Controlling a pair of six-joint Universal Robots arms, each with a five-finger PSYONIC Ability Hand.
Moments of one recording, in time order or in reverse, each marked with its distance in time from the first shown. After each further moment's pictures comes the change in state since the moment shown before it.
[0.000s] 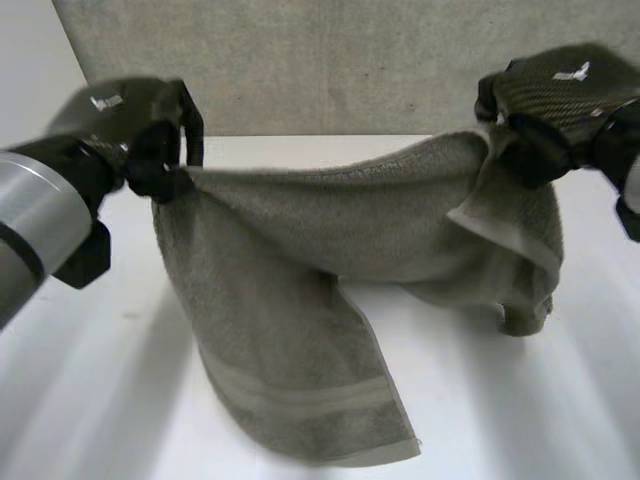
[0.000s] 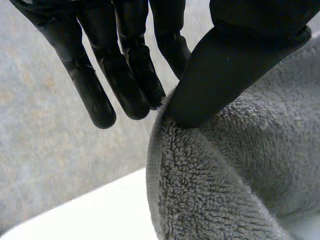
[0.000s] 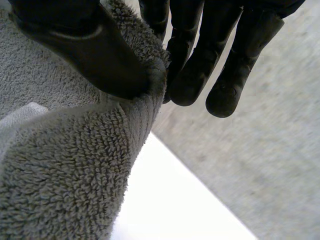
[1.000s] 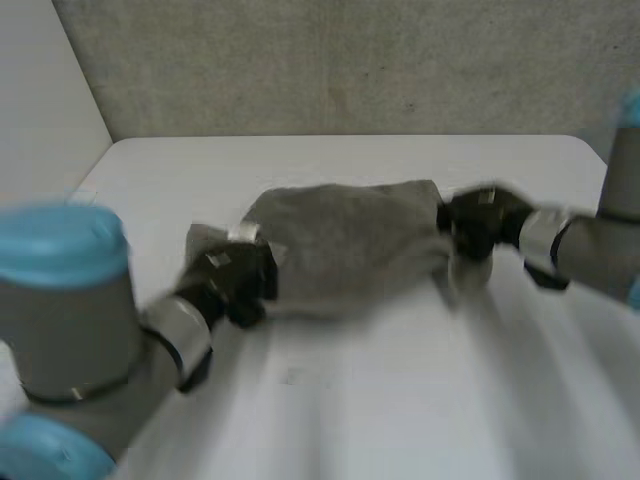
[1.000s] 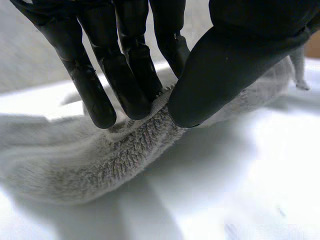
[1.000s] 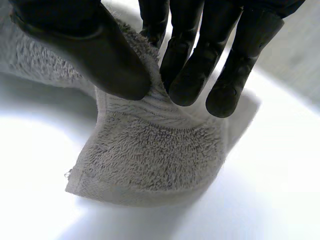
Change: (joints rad) left arm -0.122 -0.321 -0.250 0.248 -0.007 -0.131; right arm -0.097 0.594 -0.102 -0.075 -0.145 -0.063; left_hand 0.000 0.001 0.001 0.001 0.002; right_hand 0.006 0.000 0.000 0.000 0.004
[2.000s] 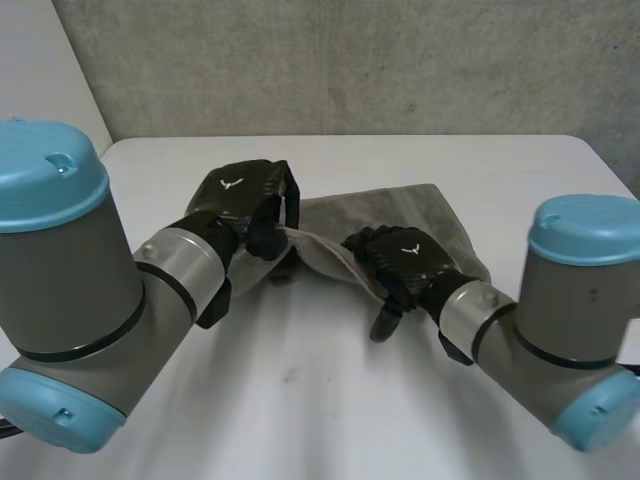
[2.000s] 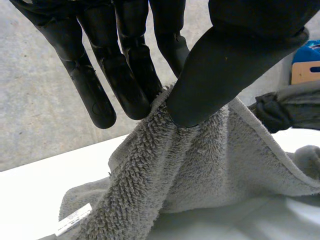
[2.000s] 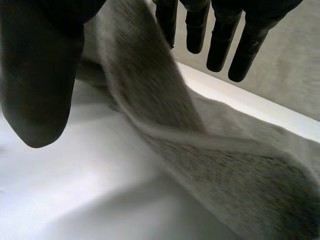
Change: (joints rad) left arm -0.034 0.039 0.217 -0.021 -0.009 -0.007; right arm 0.271 -0.148 0.368 -0.429 0.106 0.332; left_hand 0.000 0.000 0.000 0.000 0.000; right_hand -1.103 -1.057 -1.082 -1.079 -1.115
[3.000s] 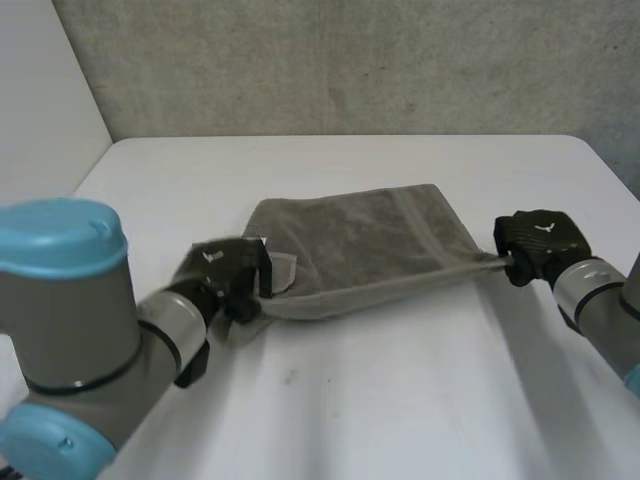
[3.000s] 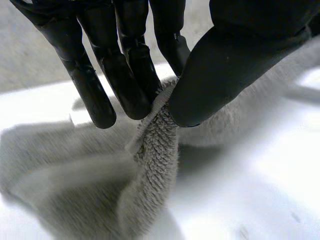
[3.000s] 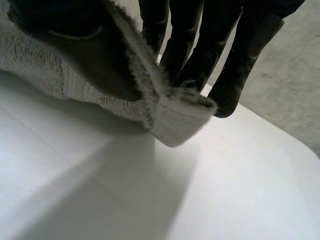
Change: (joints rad) left arm 0.063 -0.045 -0.204 0.014 0.013 -0.005; right arm -0.386 -0.017 0.121 -0.139 0.039 -0.208; left_hand 0.000 0.000 0.000 0.000 0.000; right_hand 1.105 1.062 1.084 1.077 1.102
